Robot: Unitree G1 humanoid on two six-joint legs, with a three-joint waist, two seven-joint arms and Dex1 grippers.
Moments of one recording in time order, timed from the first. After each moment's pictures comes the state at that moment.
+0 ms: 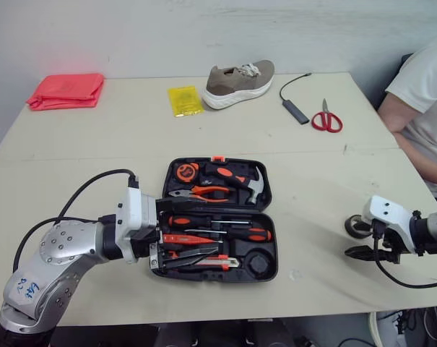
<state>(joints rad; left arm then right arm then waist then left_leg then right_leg) -0.07 0.72 0.13 -0.70 -0.73 0.50 -0.84 -0.18 -1.19 0.04 0.08 0.22 0.42 1.25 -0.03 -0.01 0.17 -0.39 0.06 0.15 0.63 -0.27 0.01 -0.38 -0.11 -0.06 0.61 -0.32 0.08</state>
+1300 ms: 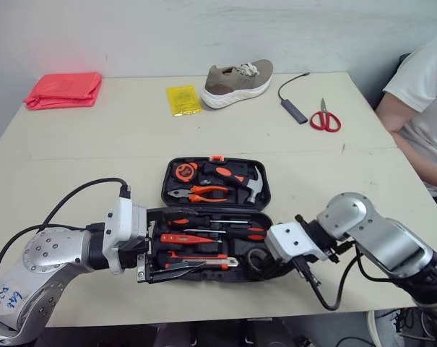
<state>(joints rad) 0.03 0.81 0.19 -0.71 -0.76 0.49 -0.89 -0.57 -0.90 0.50 -0.40 0.22 0.48 1.46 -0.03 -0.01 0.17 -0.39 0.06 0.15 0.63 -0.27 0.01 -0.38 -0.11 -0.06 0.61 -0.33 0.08</state>
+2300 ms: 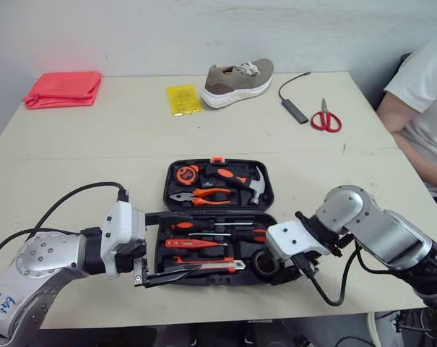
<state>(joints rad) 0.08 0.85 0.25 -0.73 -0.76 0.52 -0.90 -0.60 -0.93 0.49 -0.40 0.27 0.48 1.54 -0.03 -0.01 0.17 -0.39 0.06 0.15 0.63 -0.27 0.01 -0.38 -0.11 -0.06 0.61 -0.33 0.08</state>
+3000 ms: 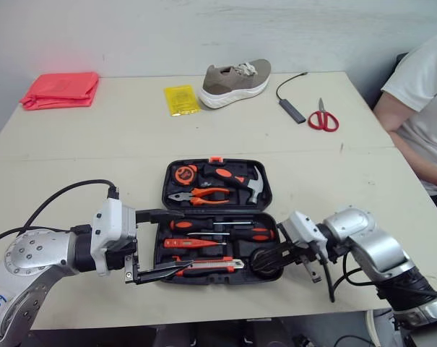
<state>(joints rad) 0.13 0.86 0.28 -0.69 -0.74 0.50 -0.92 -0.33 -0.71 0.32 0.01 0.34 0.02 1.52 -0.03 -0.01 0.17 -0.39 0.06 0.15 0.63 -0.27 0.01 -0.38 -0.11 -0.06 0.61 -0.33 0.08</state>
